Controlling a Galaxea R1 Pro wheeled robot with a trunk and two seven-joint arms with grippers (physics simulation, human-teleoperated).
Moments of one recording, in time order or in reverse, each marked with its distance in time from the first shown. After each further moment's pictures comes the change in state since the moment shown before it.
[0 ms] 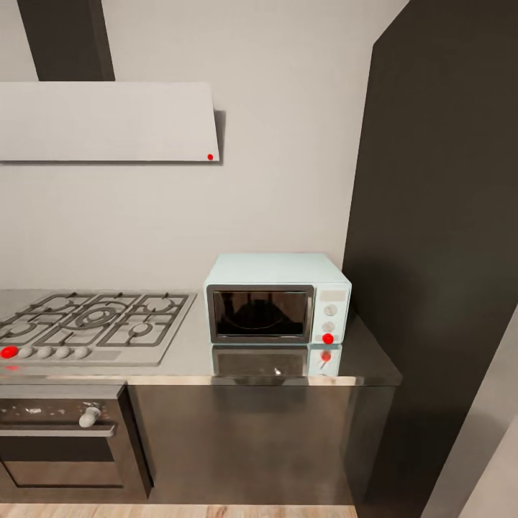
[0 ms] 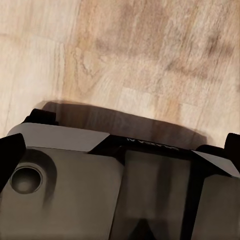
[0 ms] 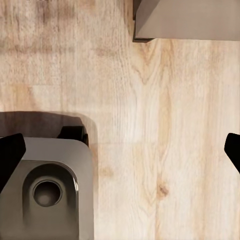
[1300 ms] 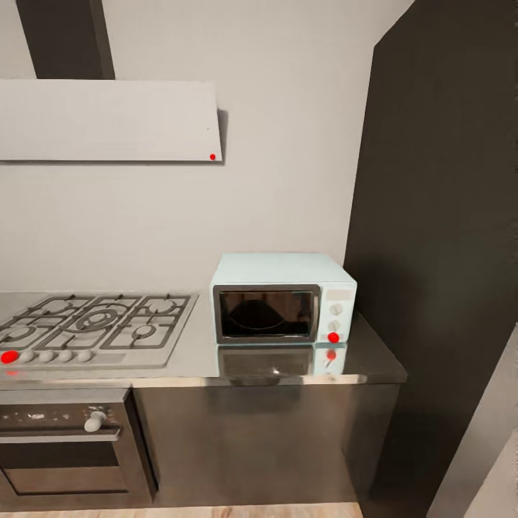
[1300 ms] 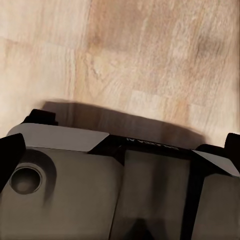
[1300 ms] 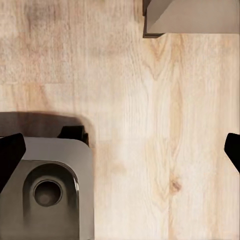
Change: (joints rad) left arm 0.000 -0.001 0.000 0.000 -0.005 -0.001 0.000; right arm 0.000 0.001 -0.001 0.000 -0.001 0.001 0.000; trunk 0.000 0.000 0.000
